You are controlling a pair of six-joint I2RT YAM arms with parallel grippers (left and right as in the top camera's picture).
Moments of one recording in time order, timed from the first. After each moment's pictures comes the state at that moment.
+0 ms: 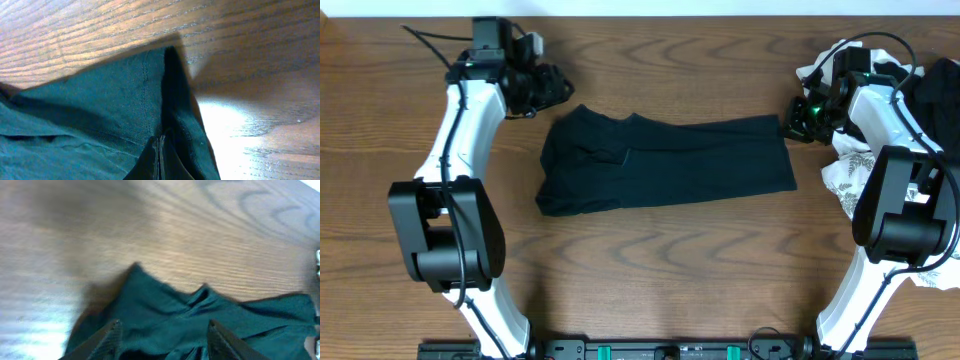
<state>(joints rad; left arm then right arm) 0.01 1.98 1.61 -0.68 0.41 -0.26 -0.13 2.14 1.58 -0.83 -0.41 0.18</state>
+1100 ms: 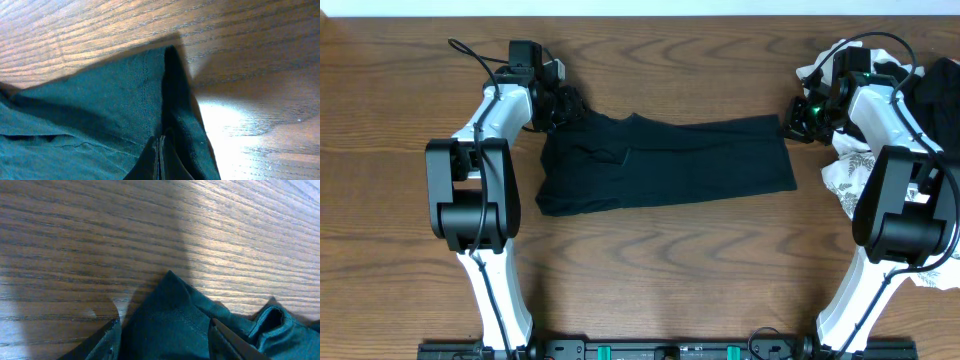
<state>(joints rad) -0.02 2.22 1.60 -0.58 0.37 -0.27 -0.13 2.14 1.58 -0.83 -0.41 0.18</state>
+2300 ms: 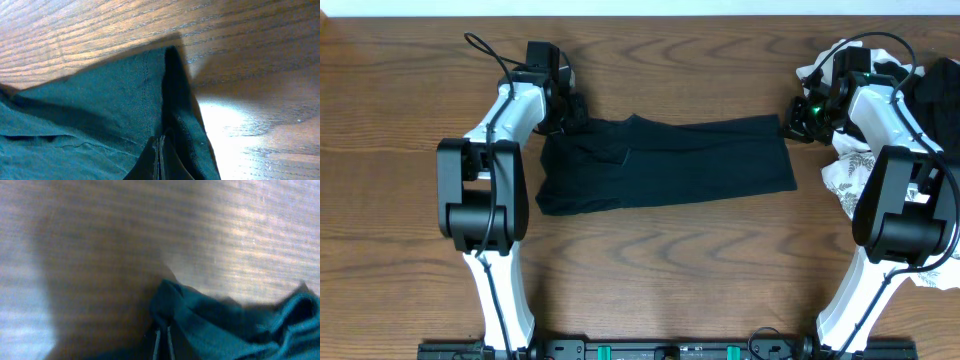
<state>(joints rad) -0.07 2.21 1.62 -0.69 0.24 -0.25 -0.13 2.14 1.58 -0.83 -0.41 0.18</state>
